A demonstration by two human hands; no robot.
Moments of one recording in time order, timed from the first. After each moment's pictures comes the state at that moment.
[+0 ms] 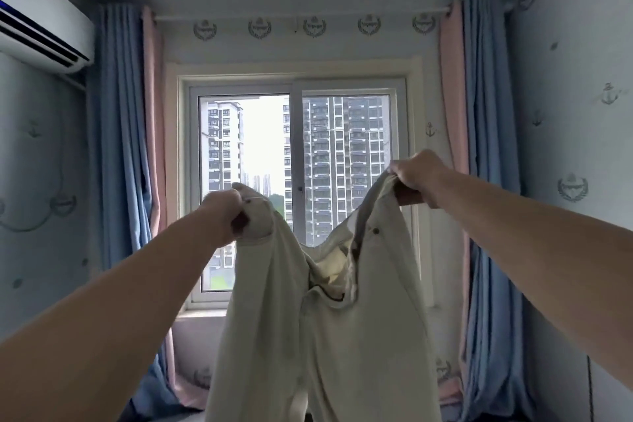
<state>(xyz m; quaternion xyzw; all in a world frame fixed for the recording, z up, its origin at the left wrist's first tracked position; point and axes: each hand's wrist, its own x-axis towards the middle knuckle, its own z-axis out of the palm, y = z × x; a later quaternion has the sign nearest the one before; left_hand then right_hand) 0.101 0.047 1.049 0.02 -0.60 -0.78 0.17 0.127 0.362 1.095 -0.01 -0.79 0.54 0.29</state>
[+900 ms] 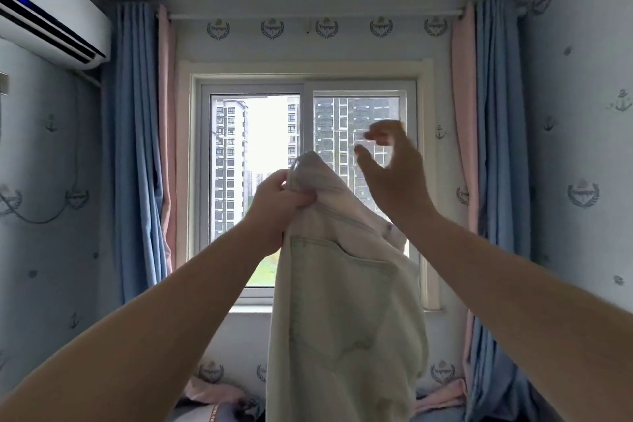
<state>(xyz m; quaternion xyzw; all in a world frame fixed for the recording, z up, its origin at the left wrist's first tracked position) 0.163 0.090 1.037 -0.22 -0.60 -0.74 0.20 0.181 0.269 1.065 0.22 -0.69 0.43 0.54</state>
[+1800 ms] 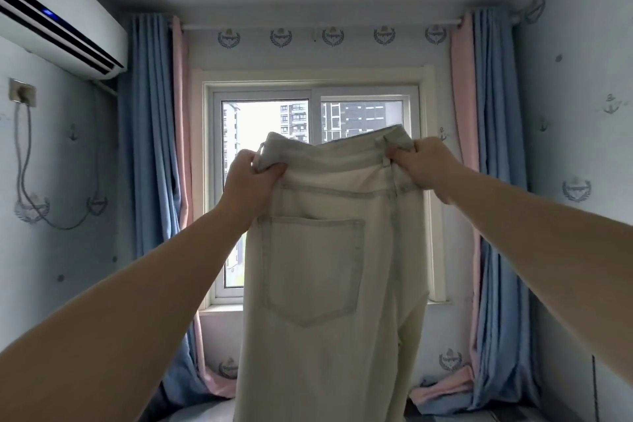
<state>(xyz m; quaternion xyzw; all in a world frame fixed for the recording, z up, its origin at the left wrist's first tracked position) 0.208 -0.046 1.070 -0.16 -0.69 -0.57 0.40 0.222 0.241 1.104 0.10 -0.78 0.50 0.35</state>
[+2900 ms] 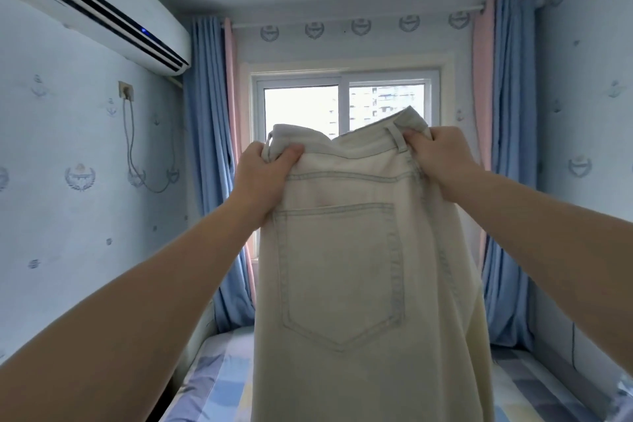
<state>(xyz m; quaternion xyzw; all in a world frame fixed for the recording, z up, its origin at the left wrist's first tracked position) 0.534 -0.062 1.037 -0.11 -0.69 -0.60 0.38 0.505 0.209 1.071 0.13 -0.73 0.55 0.38</state>
